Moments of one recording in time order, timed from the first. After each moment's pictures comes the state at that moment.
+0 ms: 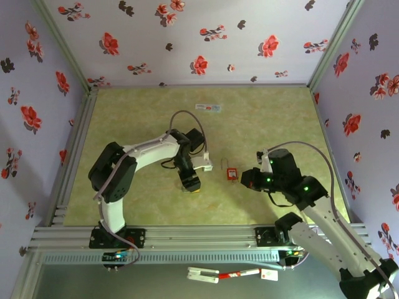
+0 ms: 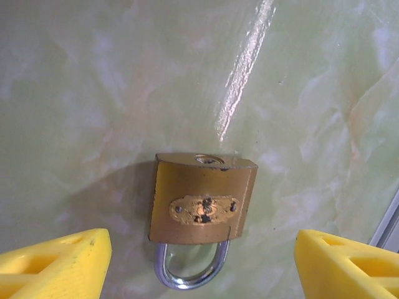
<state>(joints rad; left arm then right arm) -0.80 1.89 1.33 -1.00 0.32 0.45 0.52 0.67 0.69 -0.80 -0.42 0.77</state>
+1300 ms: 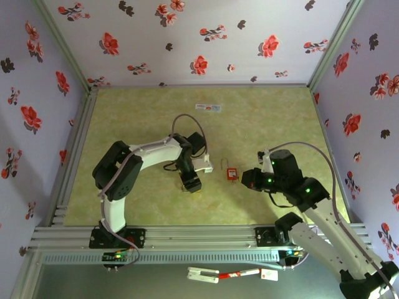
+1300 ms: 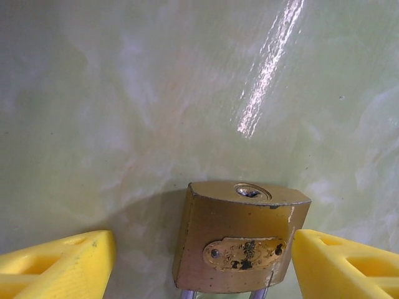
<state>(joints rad) -0.83 1.92 1.27 -0.88 0.27 0.40 0.52 0.65 0.69 -0.79 -0.42 0.77</state>
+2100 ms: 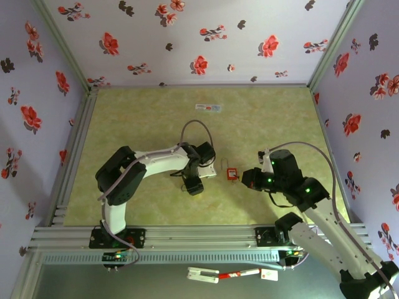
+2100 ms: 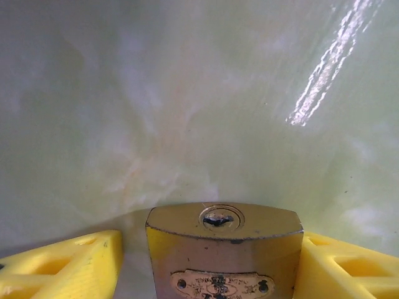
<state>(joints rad) -0.96 1.91 1.25 -0.85 0.01 0.29 0.52 0.65 0.69 -0.79 -0.40 0.77</state>
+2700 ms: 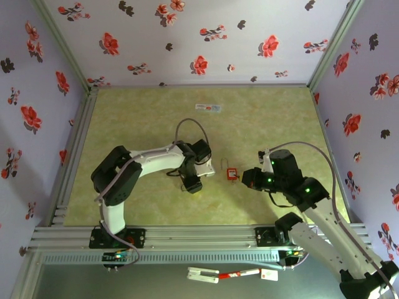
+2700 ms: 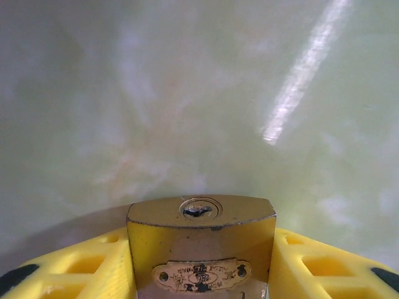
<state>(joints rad) -0.91 1.87 1.22 -0.84 0.15 0.27 0.52 0.66 0.69 -0.79 -0.39 0.77</state>
